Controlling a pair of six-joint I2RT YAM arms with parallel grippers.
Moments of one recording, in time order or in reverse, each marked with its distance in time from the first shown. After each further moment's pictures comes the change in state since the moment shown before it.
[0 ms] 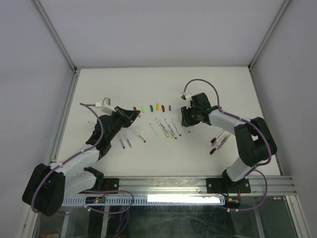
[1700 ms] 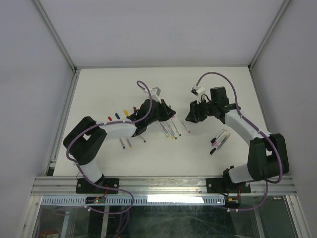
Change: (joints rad) left arm -0.328 0.665 0.499 -0.054 -0.015 0.211; right arm -0.177 -0.219 0.008 -0.106 -0.415 -0.238
